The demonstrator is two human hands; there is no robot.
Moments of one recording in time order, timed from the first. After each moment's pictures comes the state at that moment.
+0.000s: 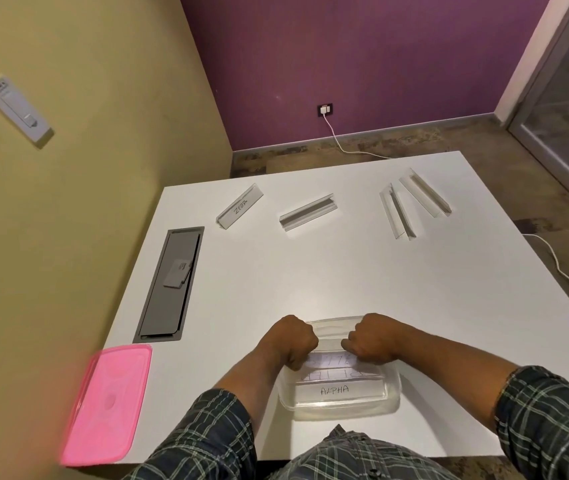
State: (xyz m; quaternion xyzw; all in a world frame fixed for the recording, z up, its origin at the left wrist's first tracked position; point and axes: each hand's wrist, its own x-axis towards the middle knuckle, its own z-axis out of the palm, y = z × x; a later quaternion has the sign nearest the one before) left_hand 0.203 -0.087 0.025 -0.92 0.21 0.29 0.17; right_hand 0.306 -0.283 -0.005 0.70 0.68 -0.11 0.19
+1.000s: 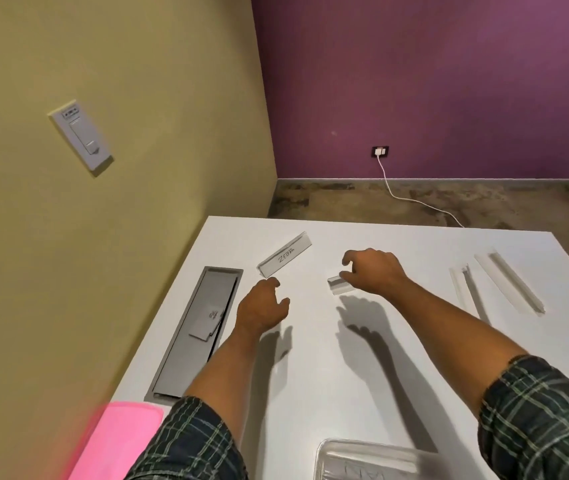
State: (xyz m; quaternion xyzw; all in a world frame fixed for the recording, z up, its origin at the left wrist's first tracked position) left_hand 0.311 0.138 0.064 -0.91 -0.33 0.00 -0.26; right_hand 0.515 -0.041 0.093 0.92 0.39 -0.08 -0.06
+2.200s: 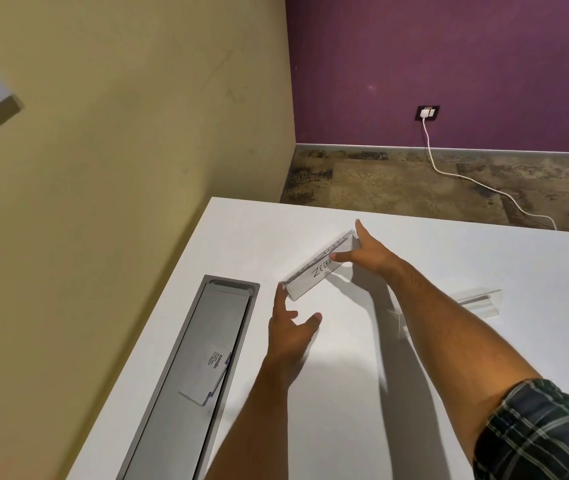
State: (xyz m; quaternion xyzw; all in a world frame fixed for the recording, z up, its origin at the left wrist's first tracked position) left_hand 0.393 0.238 -0.104 -0.66 -0.43 -0.11 -0.61; right_hand 0.637 0.180 -0.069 0.79 0.21 -0.38 -0.42
